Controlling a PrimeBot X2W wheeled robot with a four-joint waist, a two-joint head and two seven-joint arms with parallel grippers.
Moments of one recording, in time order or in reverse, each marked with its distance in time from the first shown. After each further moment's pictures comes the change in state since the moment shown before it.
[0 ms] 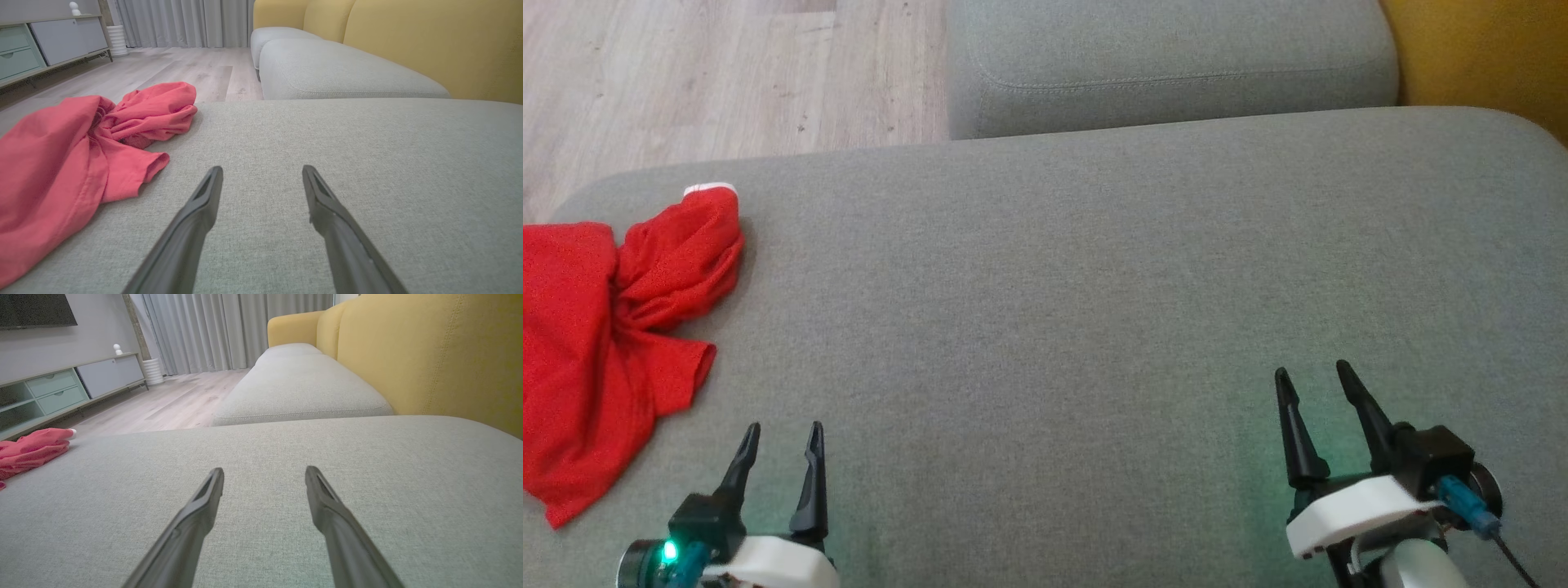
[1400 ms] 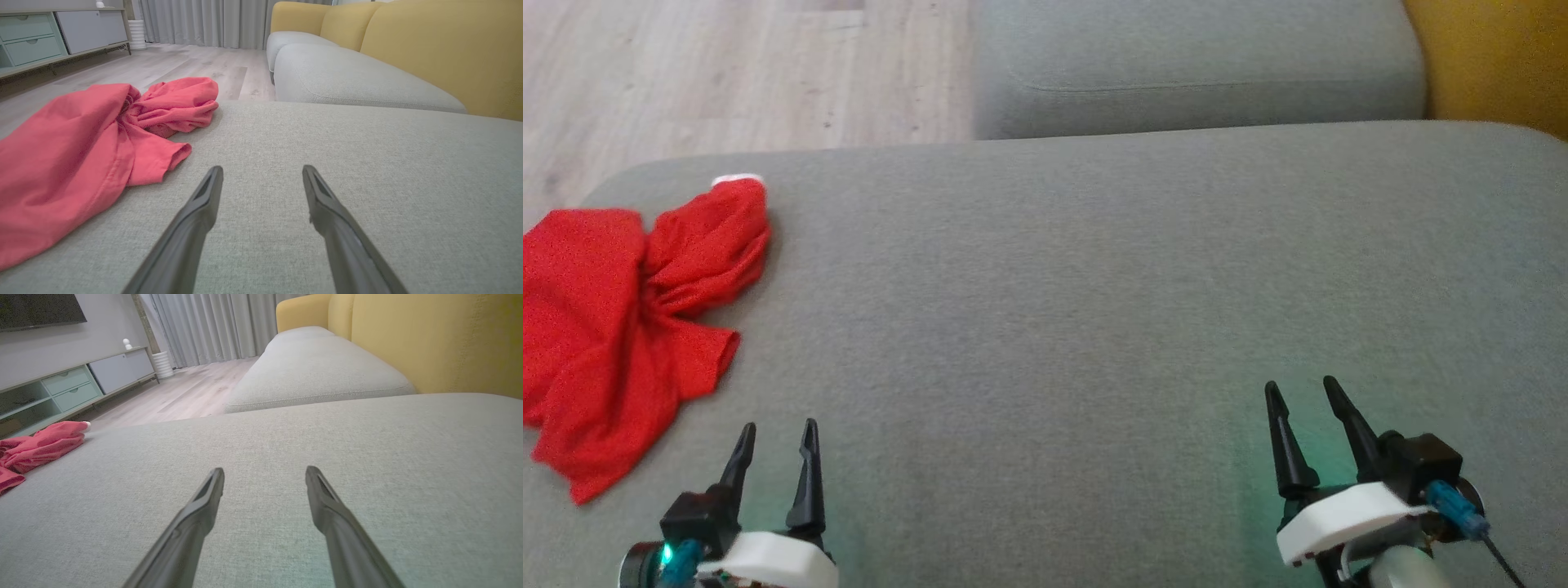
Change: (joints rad) left arm -0.026 -0.029 0.048 0.061 0.002 -0.026 -0.027; right arm -0.018 0.000 0.032 0.094 0.055 0.000 -0.024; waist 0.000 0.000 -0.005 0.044
